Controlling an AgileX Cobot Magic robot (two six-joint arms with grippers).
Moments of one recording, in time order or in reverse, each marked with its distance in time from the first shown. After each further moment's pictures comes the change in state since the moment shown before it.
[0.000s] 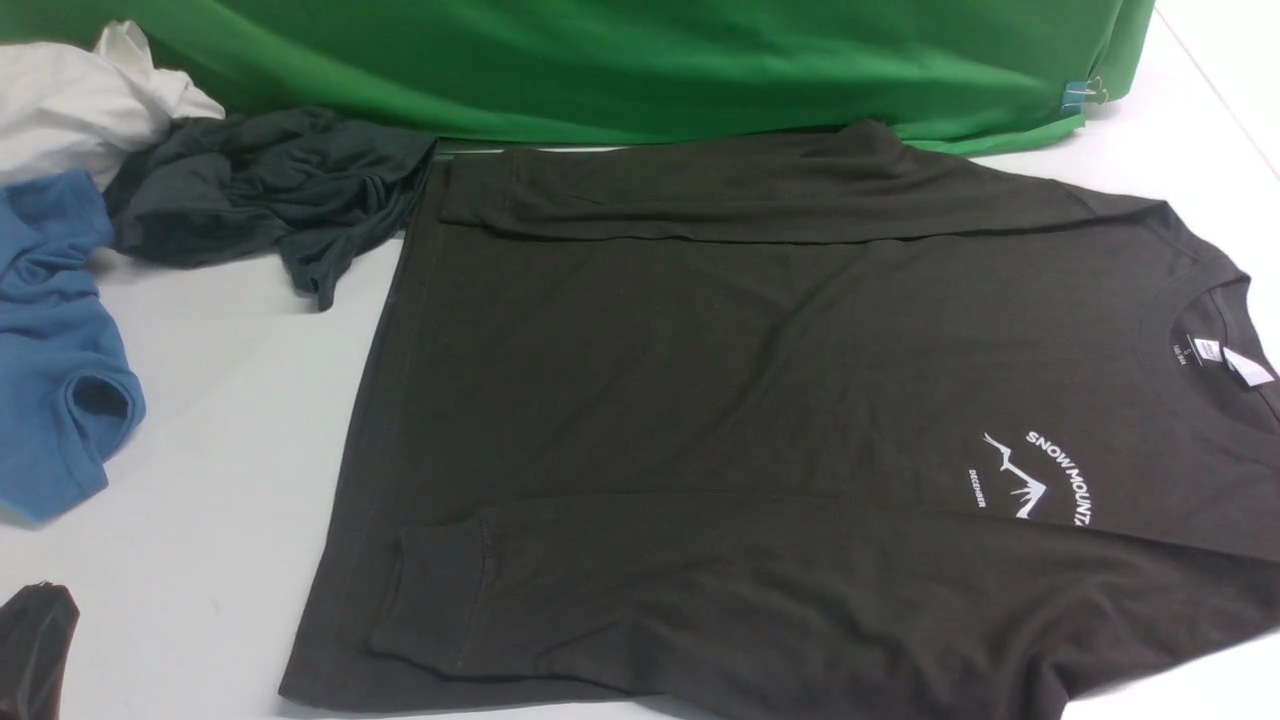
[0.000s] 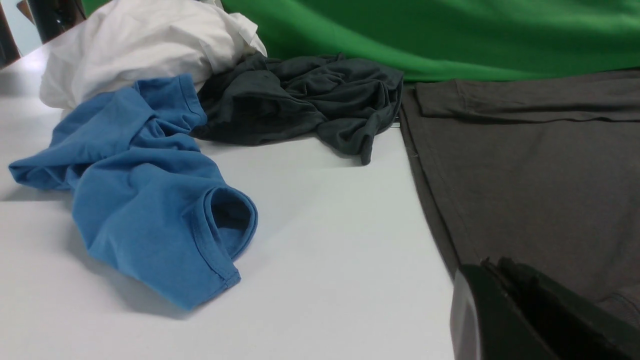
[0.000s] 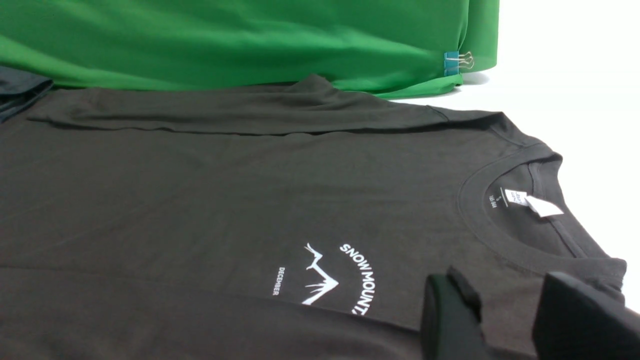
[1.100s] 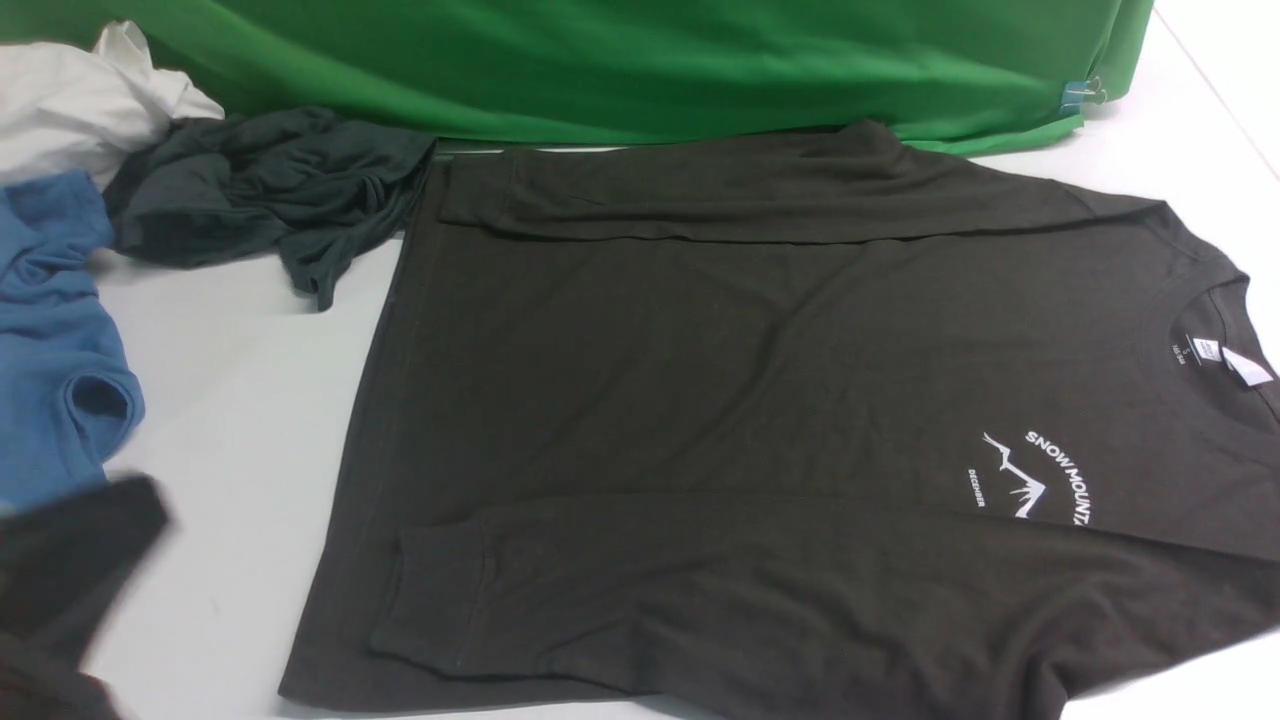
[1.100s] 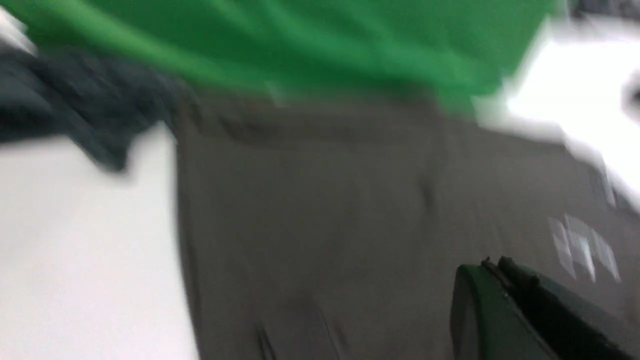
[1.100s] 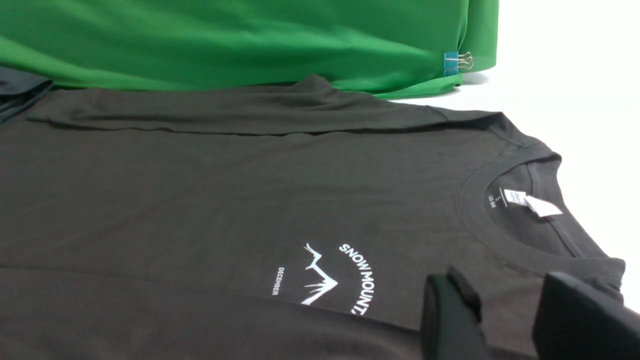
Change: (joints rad) right arm 0.000 0.000 0.000 0.000 0.000 0.000; left arm -0.004 0.406 -0.559 -0.466 0.610 0.281
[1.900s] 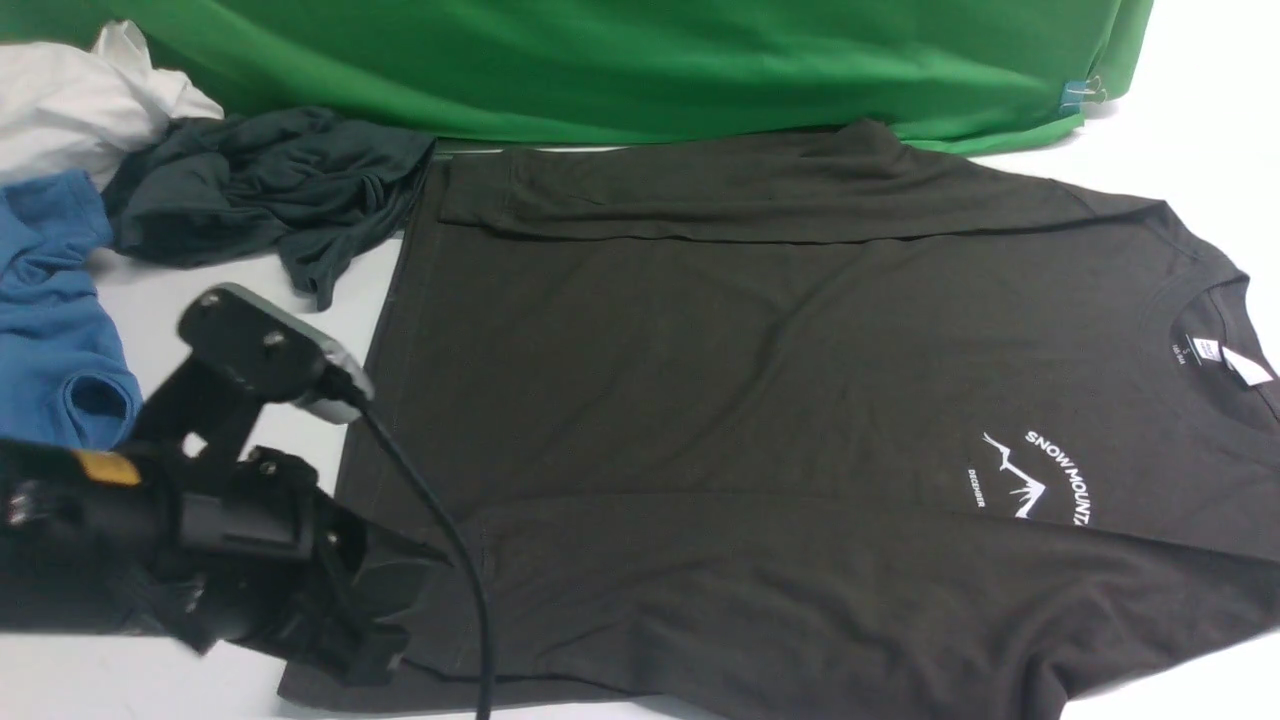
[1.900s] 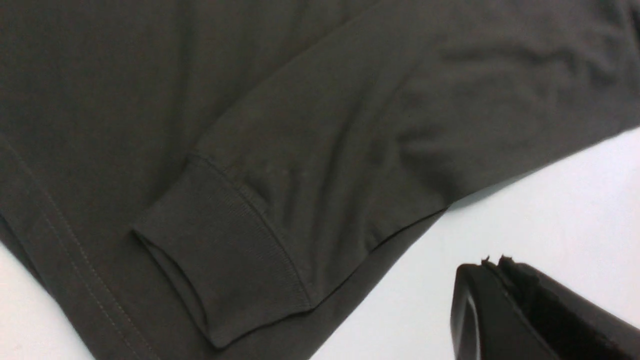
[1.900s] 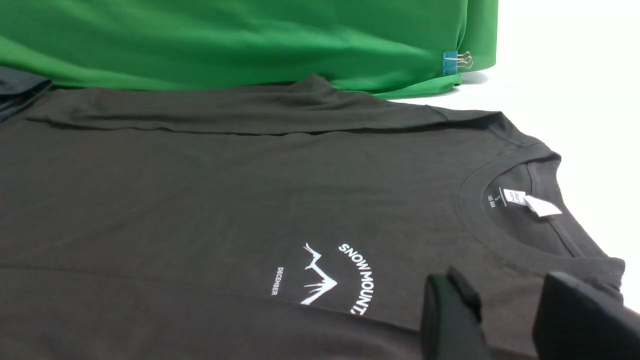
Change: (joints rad) right arm 0.000 0.000 0.000 0.000 -0.001 0.000; left arm -0.346 0.644 -0.109 0.095 -0.068 0.149
